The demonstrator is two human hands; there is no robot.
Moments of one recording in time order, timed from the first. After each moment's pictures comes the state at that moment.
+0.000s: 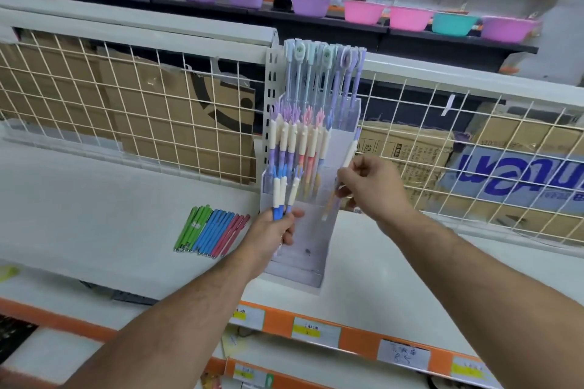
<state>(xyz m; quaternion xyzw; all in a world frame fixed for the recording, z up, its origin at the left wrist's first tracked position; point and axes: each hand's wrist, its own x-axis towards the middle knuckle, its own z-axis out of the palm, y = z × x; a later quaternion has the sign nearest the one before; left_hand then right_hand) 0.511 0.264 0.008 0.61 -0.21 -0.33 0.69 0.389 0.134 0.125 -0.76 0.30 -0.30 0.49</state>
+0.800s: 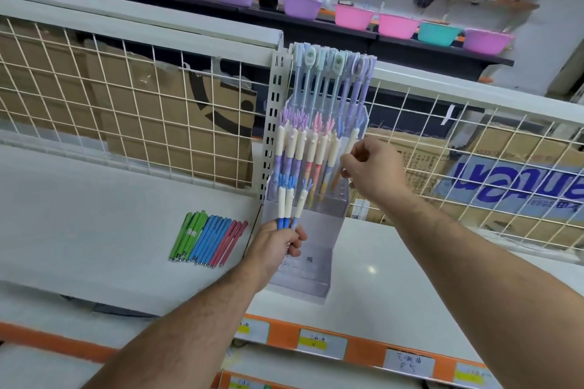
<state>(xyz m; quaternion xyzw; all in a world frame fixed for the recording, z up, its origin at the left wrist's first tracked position) 0.517 0.266 0.001 0.59 -0.23 -0.34 0.69 0.424 0.121 0.145 -0.82 0.35 -0.32 0.32</state>
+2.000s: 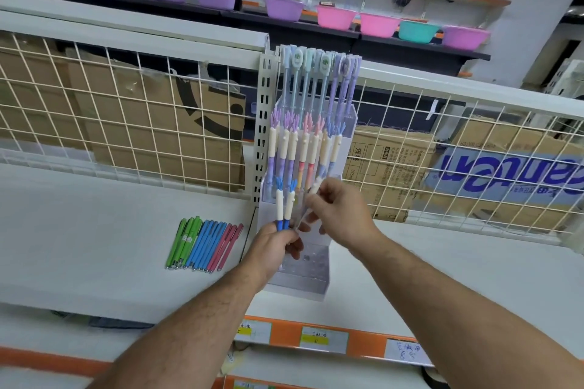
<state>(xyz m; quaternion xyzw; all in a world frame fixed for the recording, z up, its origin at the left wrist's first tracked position) 0.521 0.264 -0.008 0.60 -0.27 -0.36 0.66 0.411 0.180 0.099 -0.80 0.31 -0.27 0.43</state>
